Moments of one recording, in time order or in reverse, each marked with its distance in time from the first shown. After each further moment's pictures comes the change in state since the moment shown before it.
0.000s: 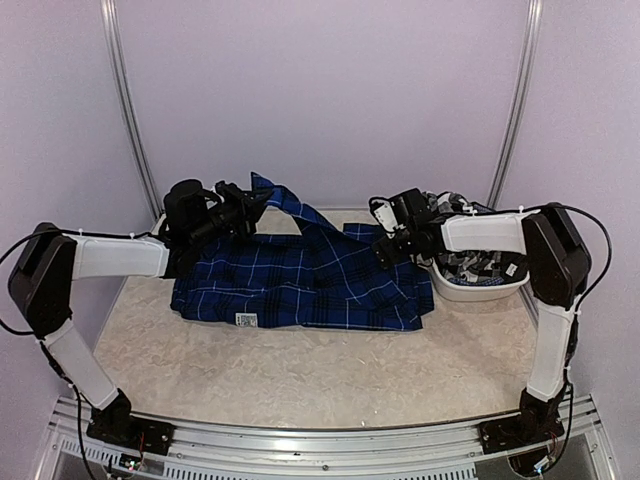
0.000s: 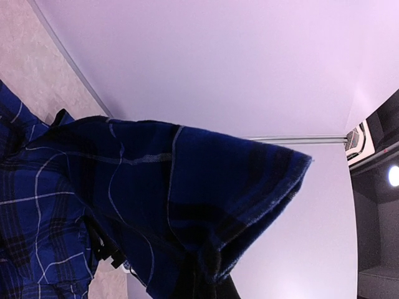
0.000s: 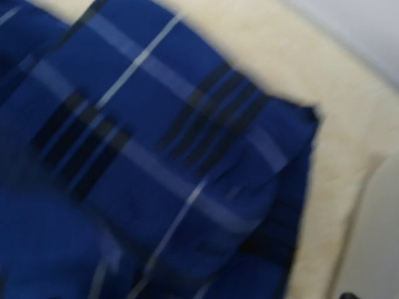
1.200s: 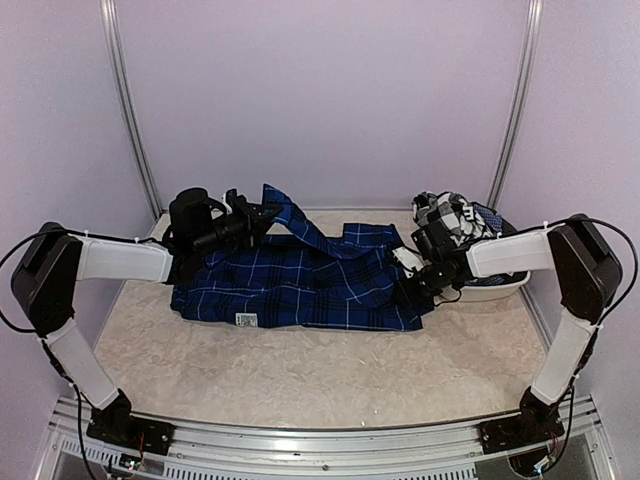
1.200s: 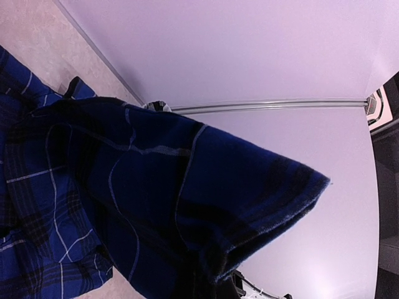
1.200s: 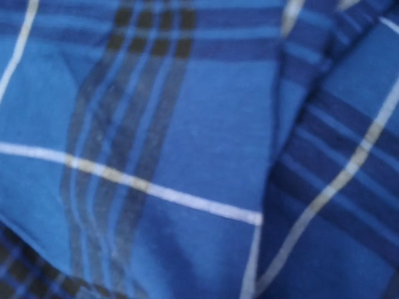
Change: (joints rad) left arm -0.016 0.018 -0.036 -0.003 0.123 0.090; right arm -0.025 -0.200 -0.374 -0.067 -0.414 0.196
